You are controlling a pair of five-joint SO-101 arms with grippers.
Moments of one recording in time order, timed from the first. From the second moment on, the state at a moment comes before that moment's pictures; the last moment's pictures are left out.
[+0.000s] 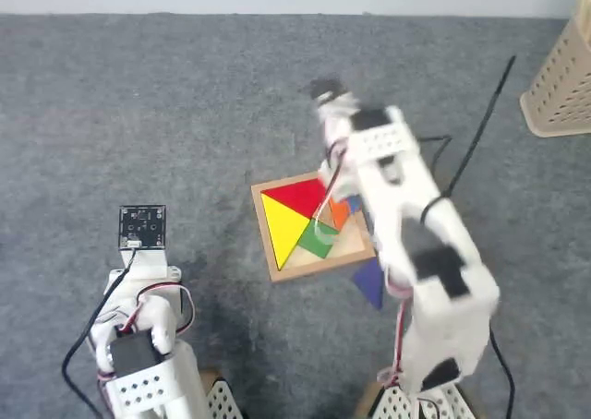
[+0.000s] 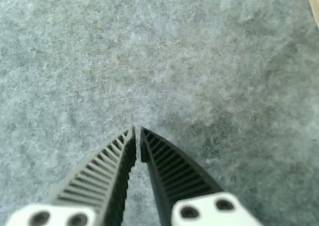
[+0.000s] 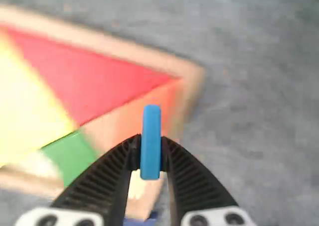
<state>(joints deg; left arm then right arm) -25.1 -103.4 96.9 71.5 -11.3 -26.2 12.7 6.4 67.8 16.9</state>
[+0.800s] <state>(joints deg) -25.1 -103.4 96.9 71.5 -11.3 -42.4 -6.9 31.3 58.7 45.1</state>
